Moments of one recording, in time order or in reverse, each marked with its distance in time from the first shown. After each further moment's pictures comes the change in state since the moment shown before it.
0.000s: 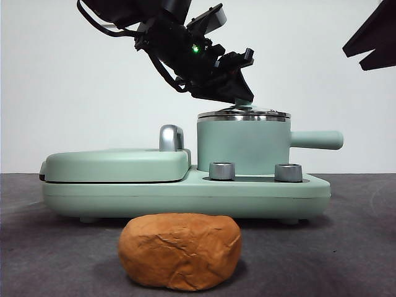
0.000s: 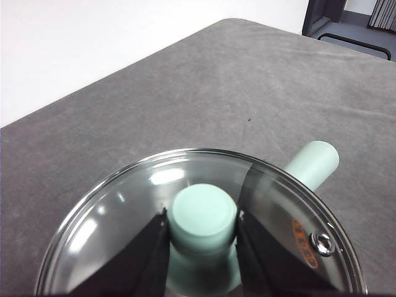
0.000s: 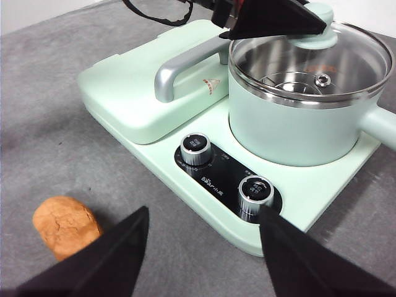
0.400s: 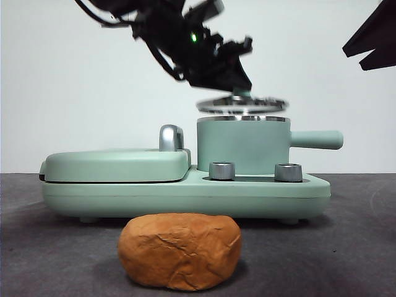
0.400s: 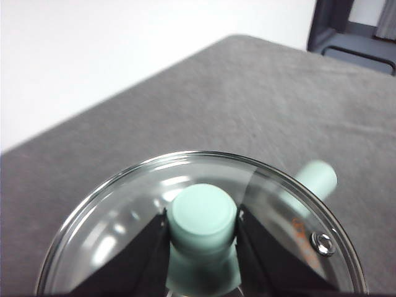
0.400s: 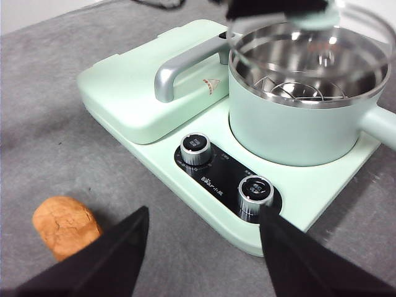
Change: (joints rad) left arm -0.001 -0.063 0.000 -0.014 -0.036 -0.007; right arm 0.000 0.000 0.000 0.000 0.000 0.000
